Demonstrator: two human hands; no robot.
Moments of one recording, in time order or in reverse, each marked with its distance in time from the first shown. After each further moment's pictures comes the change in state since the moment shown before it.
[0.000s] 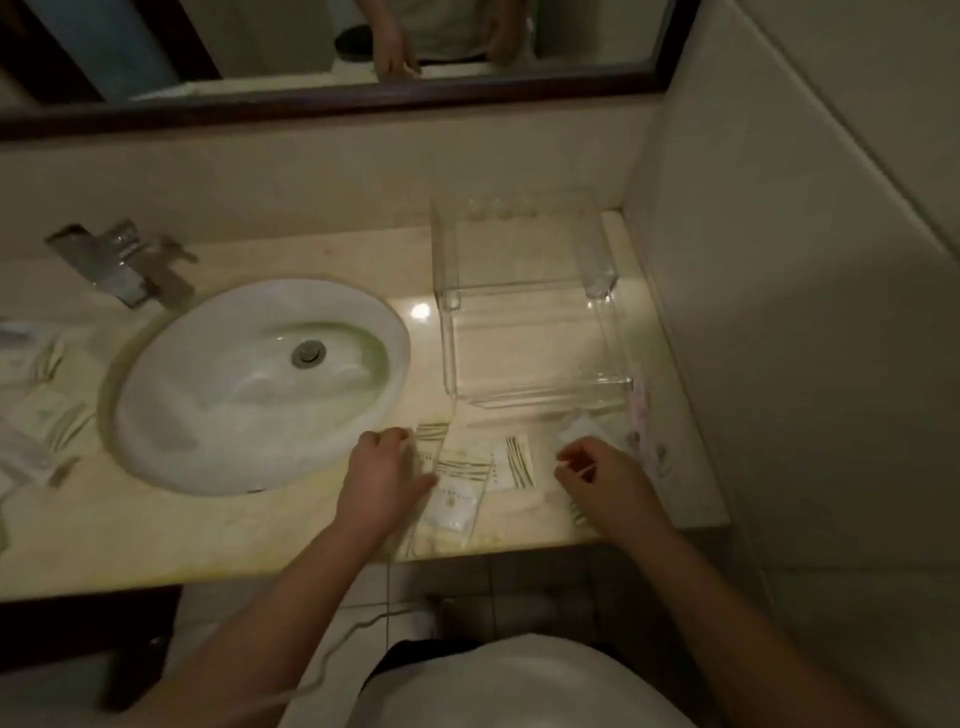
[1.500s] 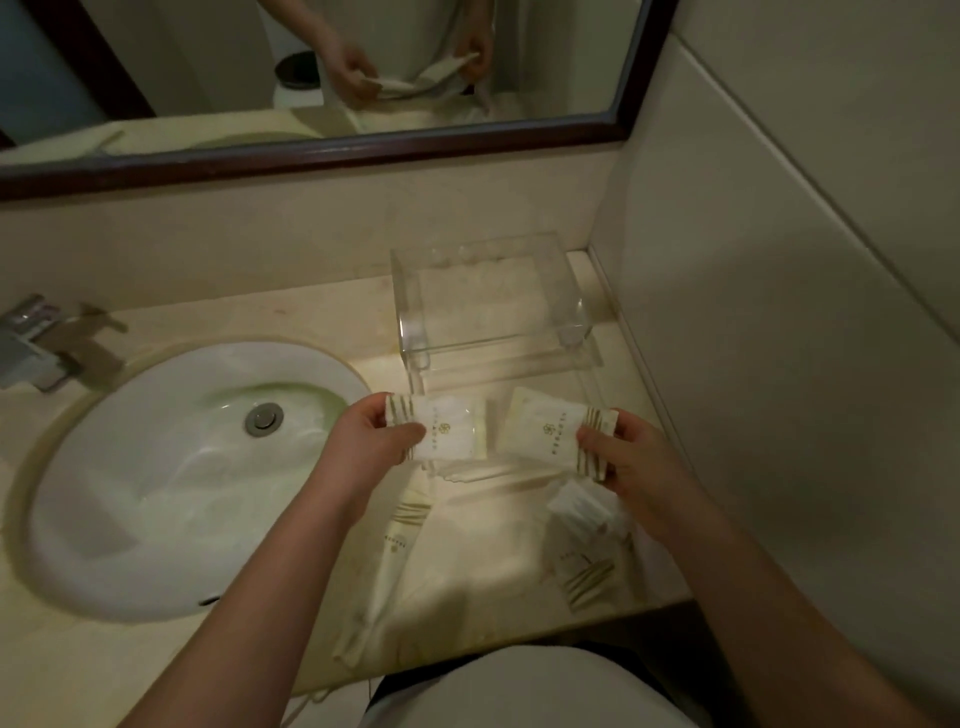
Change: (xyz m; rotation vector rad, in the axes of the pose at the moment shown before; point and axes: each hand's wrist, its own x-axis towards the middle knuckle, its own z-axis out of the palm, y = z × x) left_hand 0.090 0.076 -0.071 -0.846 -0.168 -0.121; right_hand 0.066 -0.040 -0.064 0.858 0.070 0.191
